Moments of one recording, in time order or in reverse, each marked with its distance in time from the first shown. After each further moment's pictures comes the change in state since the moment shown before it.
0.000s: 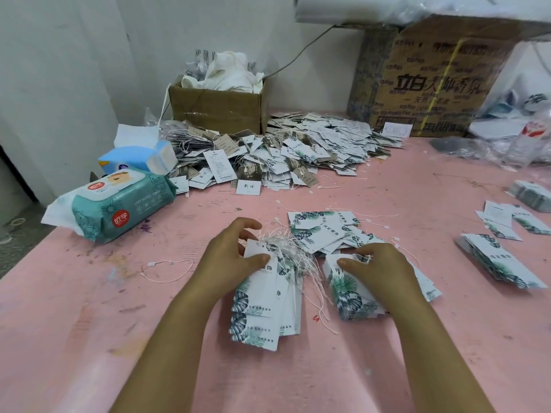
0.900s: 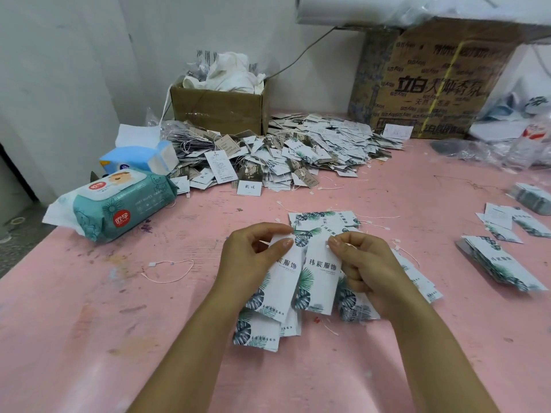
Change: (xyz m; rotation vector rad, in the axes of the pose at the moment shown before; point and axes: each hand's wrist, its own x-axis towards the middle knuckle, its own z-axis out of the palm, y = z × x) left_hand -0.009 0.025 0.026 -0.404 0.089 0.034; right_hand -0.015 -0.030 -0.008 0.979 -0.411 -0.020
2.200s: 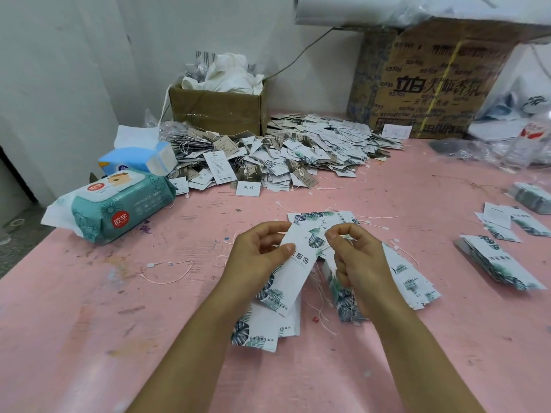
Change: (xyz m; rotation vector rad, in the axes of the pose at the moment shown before) left_hand -0.001 0.002 0.006 -0.169 -0.098 -0.122; right_hand -0.002 0.007 0.018 -0.037 0.166 -0.200
